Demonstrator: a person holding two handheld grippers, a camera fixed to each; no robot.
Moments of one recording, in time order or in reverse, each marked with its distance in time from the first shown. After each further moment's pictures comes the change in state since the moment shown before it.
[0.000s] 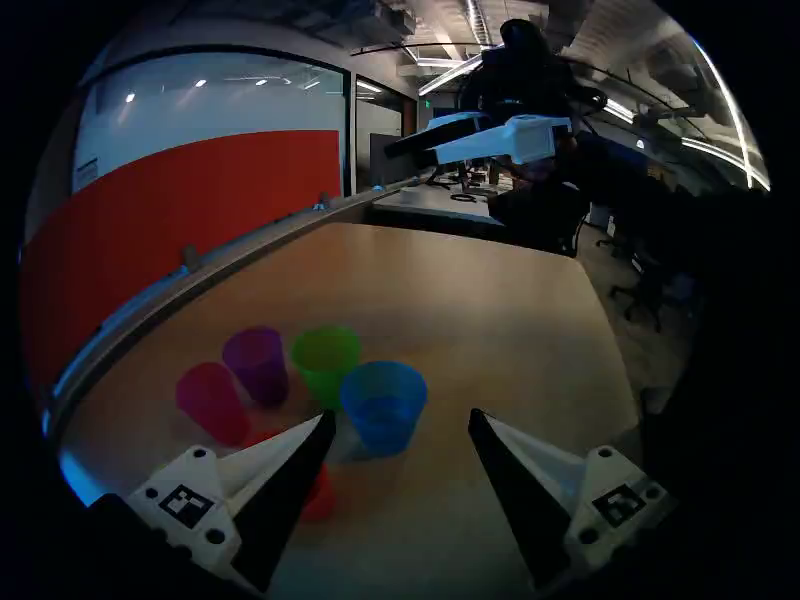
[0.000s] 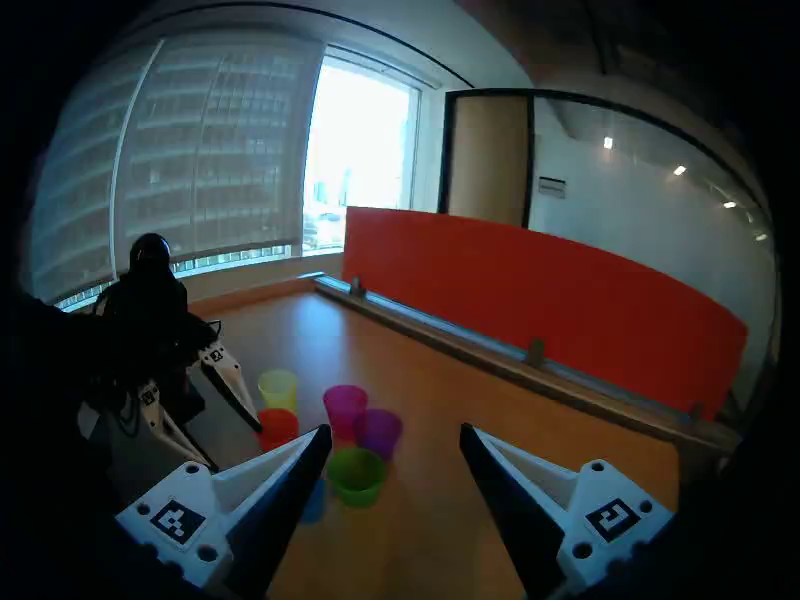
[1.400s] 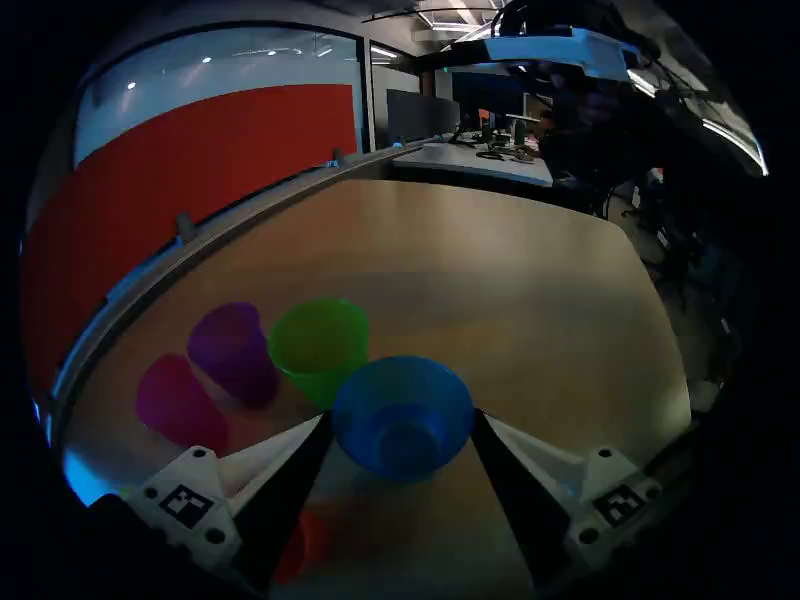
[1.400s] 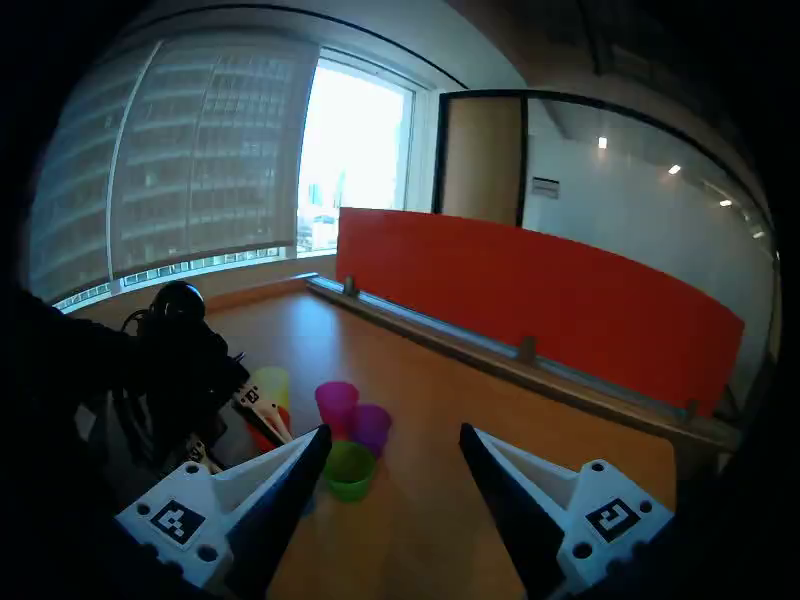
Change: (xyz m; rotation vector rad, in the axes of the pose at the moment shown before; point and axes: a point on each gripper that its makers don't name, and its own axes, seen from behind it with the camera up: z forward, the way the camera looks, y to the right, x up) left arm -0.023 -0.017 0.087 0.080 -0.130 0.003; right arm -0.007 0.012 -0.007 -0.017 0.008 0.006
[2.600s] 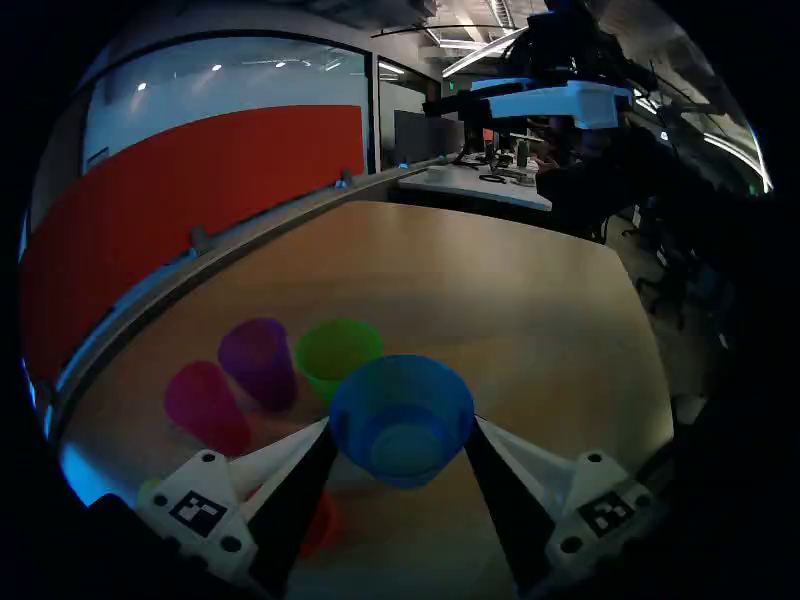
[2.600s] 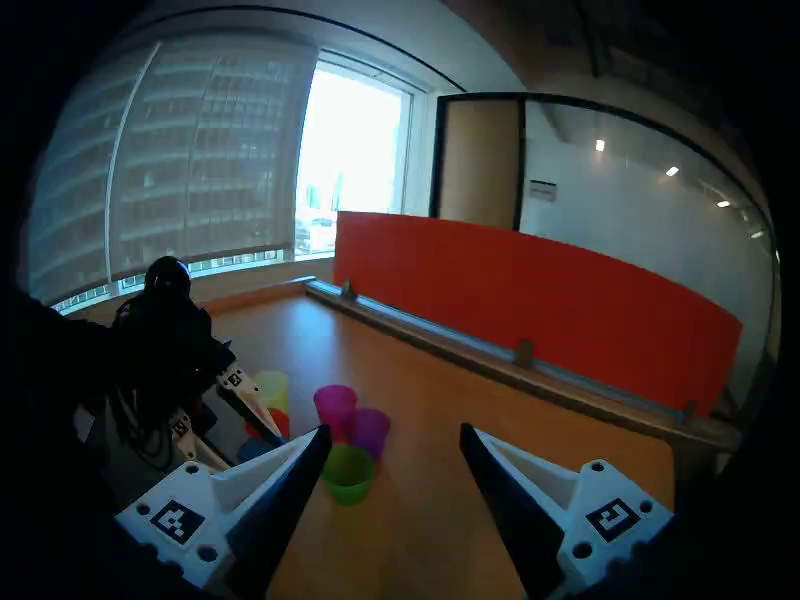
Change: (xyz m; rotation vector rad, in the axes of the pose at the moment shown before) left arm 0.015 -0.008 -0.043 0.005 0.065 -0.030; right arm 0.005 -0.001 -0.002 -0.008 0.010 0.002
